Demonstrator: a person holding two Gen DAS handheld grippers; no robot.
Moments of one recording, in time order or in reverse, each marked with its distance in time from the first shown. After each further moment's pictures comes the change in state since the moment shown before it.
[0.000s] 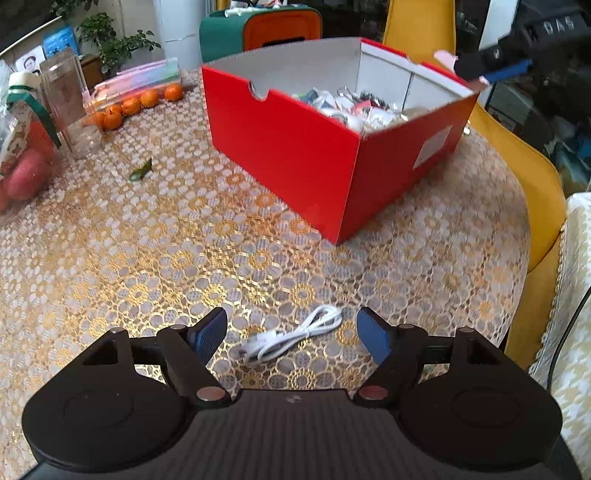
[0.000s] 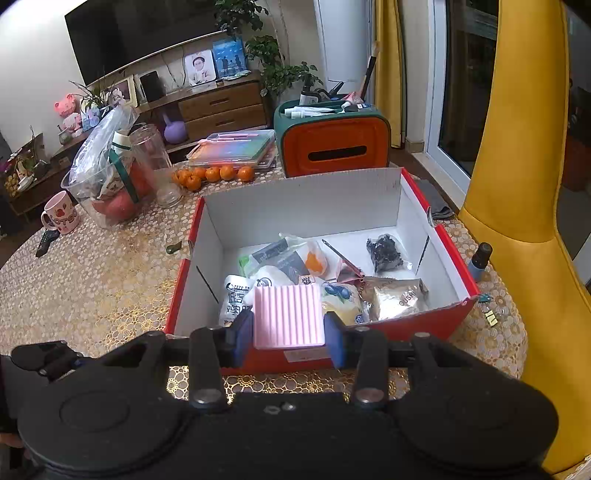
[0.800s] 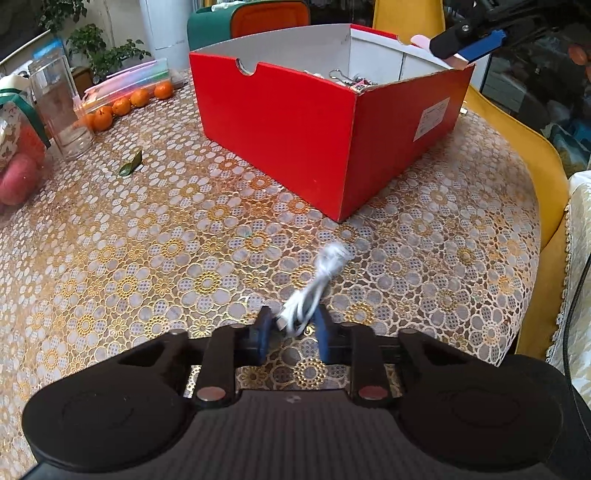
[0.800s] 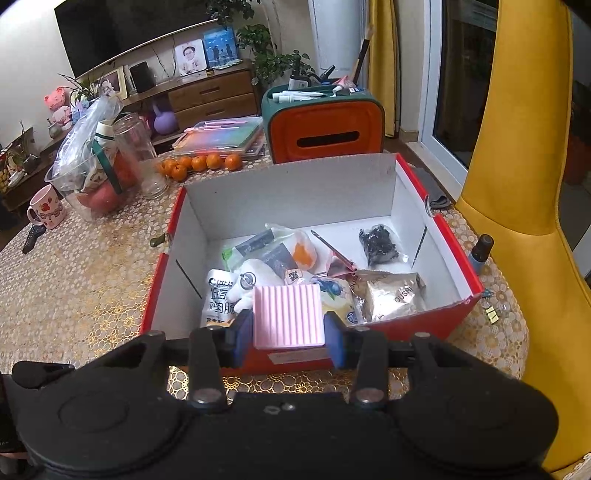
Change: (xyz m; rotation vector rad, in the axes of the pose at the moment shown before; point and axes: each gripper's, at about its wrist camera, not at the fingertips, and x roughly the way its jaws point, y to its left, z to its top) left arm 0.016 -0.003 -0.016 0.050 -0.027 0.007; right arm 0.023 -0.009 0.002 0.013 0.036 -0.020
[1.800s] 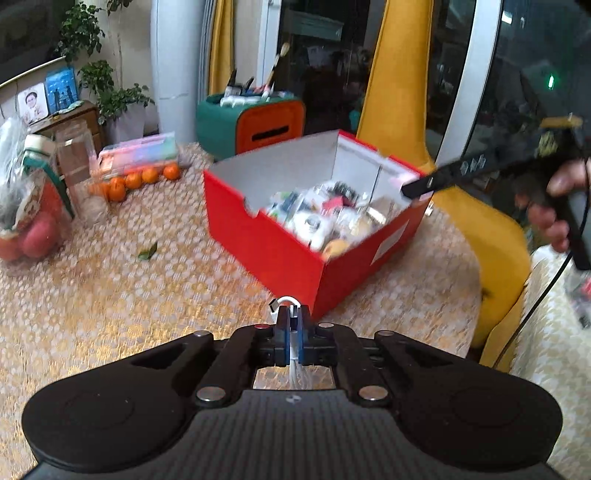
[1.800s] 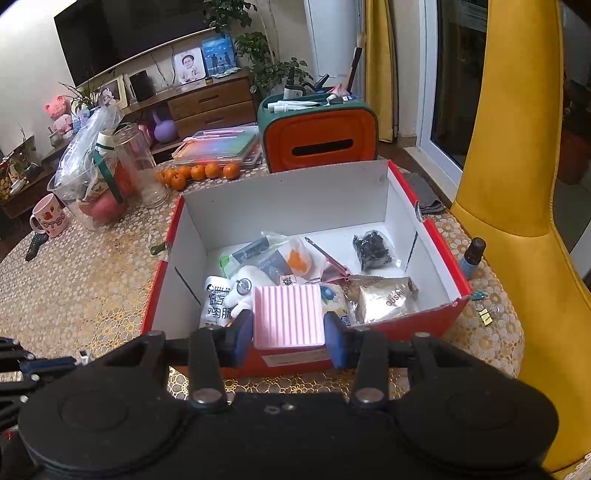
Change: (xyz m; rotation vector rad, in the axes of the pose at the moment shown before) left arm -0.100 0.009 0.054 -0.063 -0.195 -0.084; right arm -0.011 -0.008 0.001 0.010 -0.026 0.008
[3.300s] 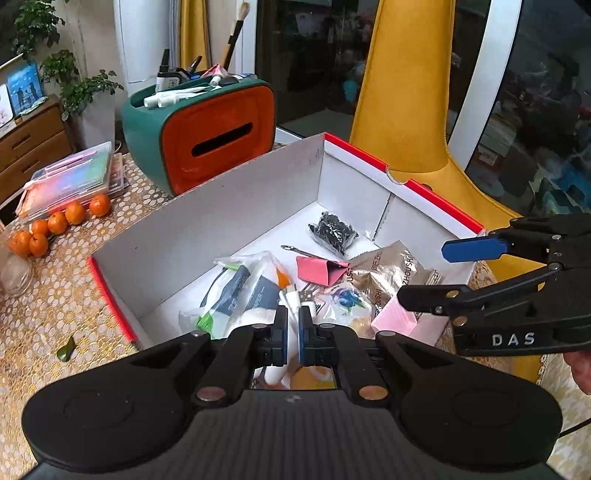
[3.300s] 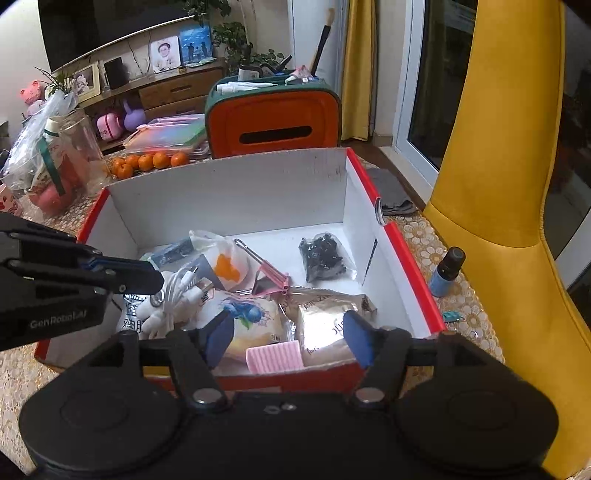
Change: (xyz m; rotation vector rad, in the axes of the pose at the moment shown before) left arm 0.162 -0.045 0.107 0.036 0.127 -0.001; right arm 0.053 -0.041 0.007 -0.037 0.005 -0.092
